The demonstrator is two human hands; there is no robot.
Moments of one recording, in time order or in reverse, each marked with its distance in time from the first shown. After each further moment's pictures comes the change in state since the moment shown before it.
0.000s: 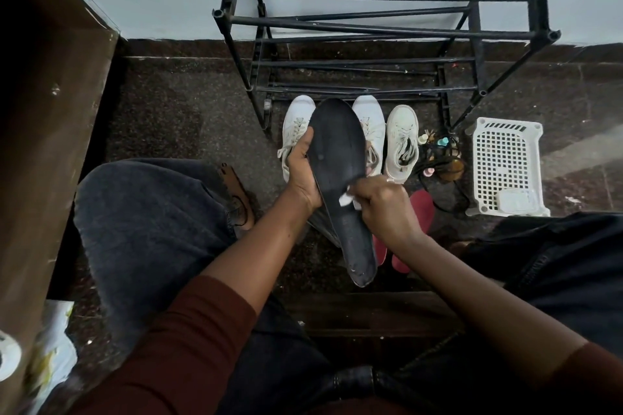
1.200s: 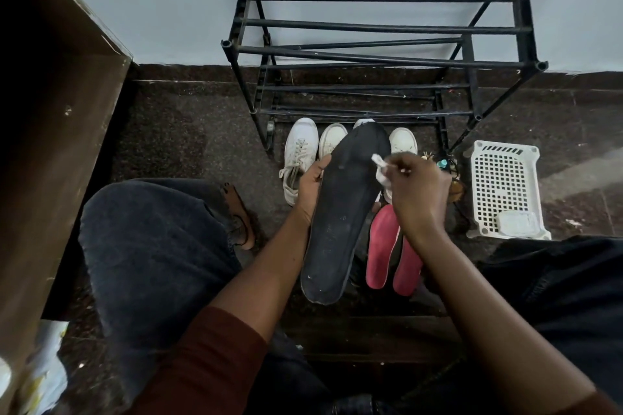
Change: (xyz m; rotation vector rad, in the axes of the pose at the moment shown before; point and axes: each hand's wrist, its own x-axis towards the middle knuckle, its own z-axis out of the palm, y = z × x) left_hand 0.013 -0.007 -0.011 0.073 -0.005 0.006; right_hand 0.039 -0.009 -0.040 0.216 0.328 0.649
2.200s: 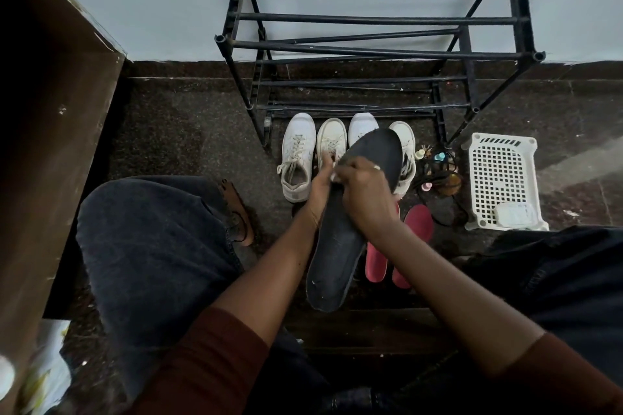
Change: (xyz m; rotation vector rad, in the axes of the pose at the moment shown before) left_hand -0.002 -0.013 0.011 0.137 0.141 0.004; right_hand -0.011 0.003 0.045 -0.277 -0.260 -0.516
